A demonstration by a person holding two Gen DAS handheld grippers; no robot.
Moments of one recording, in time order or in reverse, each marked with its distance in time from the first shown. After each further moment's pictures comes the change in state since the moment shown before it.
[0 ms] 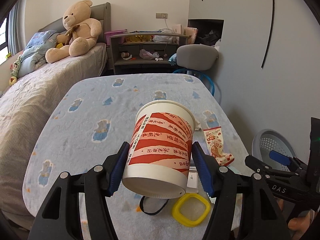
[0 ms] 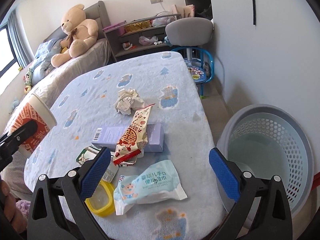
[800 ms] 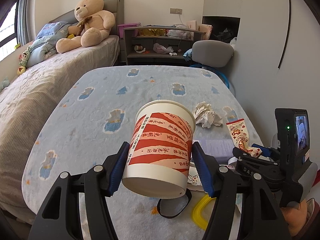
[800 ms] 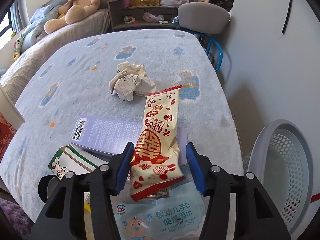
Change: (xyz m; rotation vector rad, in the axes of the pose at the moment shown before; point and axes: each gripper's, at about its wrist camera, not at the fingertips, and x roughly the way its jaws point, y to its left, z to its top) left arm 0.029 0.030 -0.017 -0.050 0.039 0.060; right arm 0.087 0.046 0.009 -0.155 0.130 -0.128
